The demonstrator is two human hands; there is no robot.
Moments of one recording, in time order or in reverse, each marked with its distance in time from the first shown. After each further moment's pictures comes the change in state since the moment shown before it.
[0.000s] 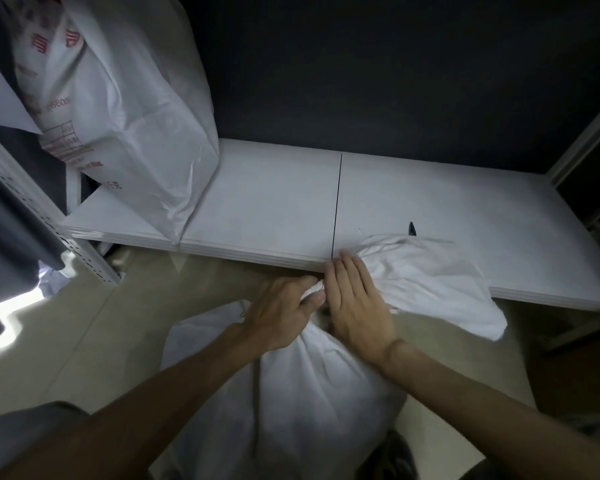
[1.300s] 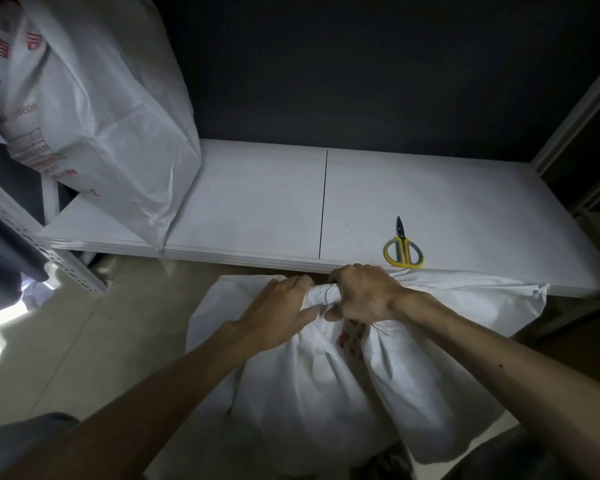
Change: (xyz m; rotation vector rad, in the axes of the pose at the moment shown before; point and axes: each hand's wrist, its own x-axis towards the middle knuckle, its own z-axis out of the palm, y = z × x) left_hand 0.019 -0.003 0.020 0.184 -0.133 0.066; right_hand 0.032 0.063 -0.031 0.644 -0.639 0.118
